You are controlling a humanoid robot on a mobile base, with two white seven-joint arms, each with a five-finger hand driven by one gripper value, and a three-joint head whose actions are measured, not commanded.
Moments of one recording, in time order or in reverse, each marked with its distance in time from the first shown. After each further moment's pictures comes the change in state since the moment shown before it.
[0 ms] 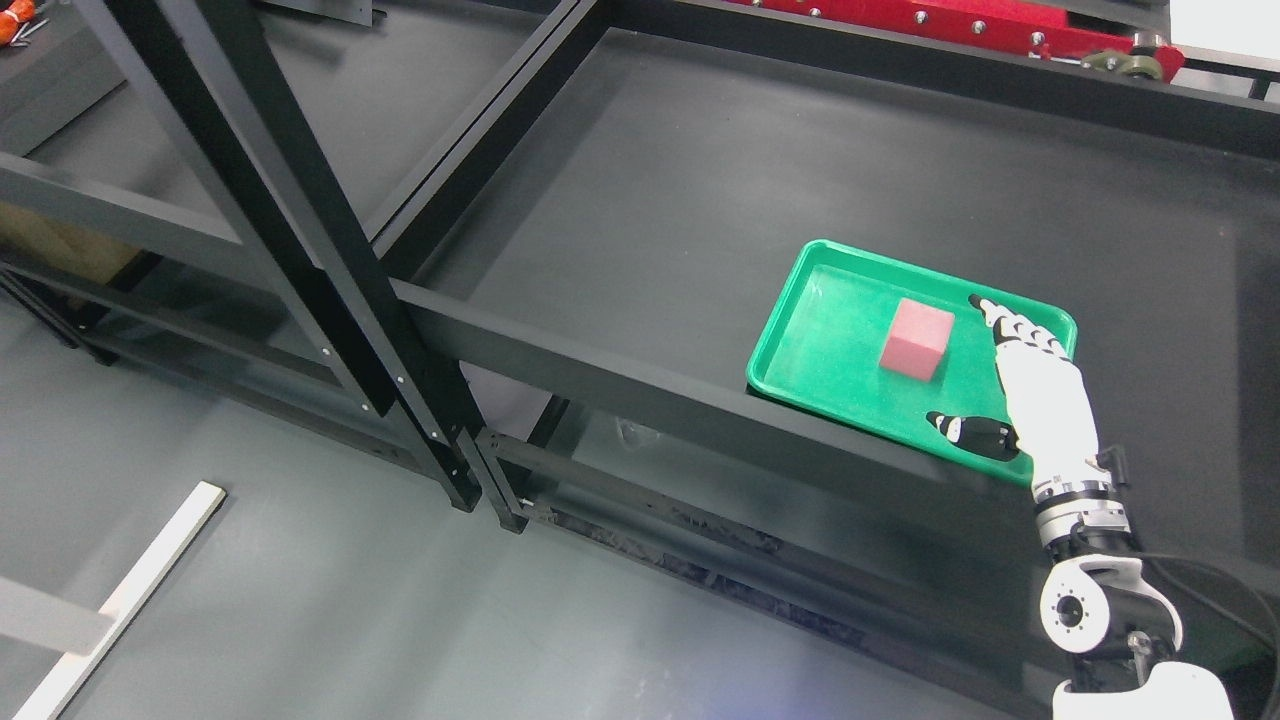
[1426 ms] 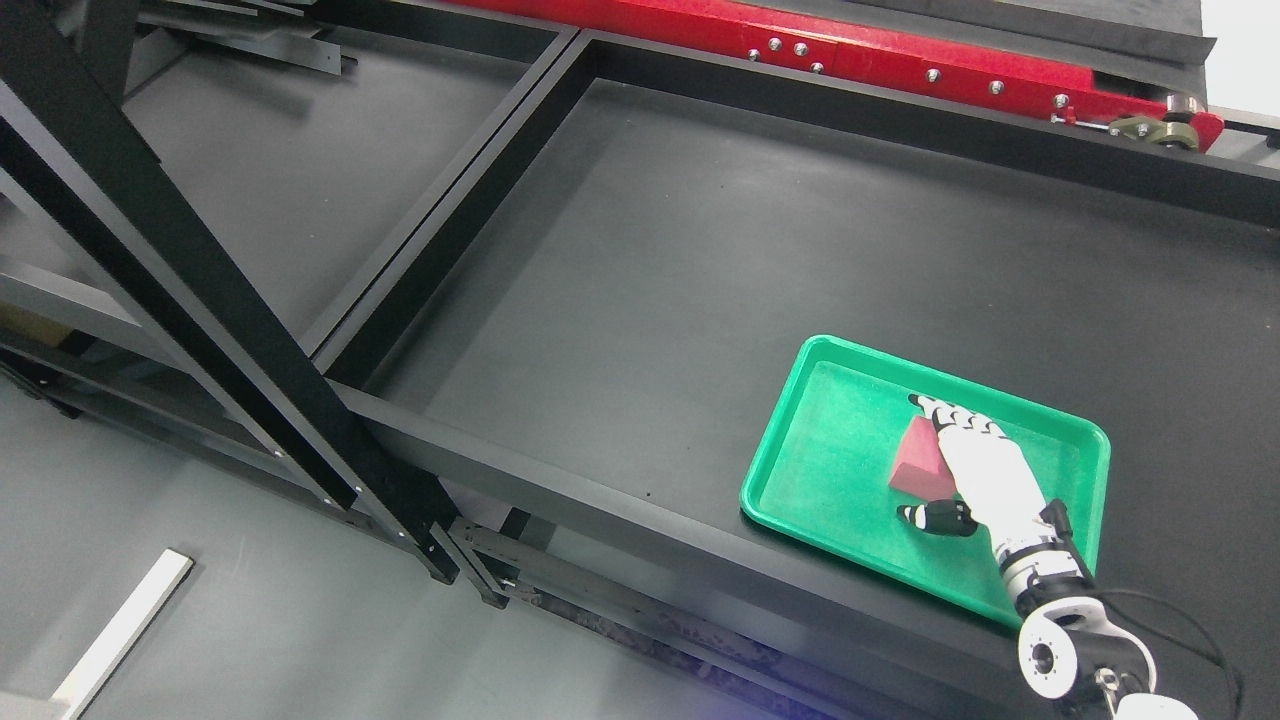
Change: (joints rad) left arm 0.000 0.000 0.000 0.000 0.000 0.000 0.000; right arm 0.060 -0.058 0.084 0.107 0.067 -0.014 0.081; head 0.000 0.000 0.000
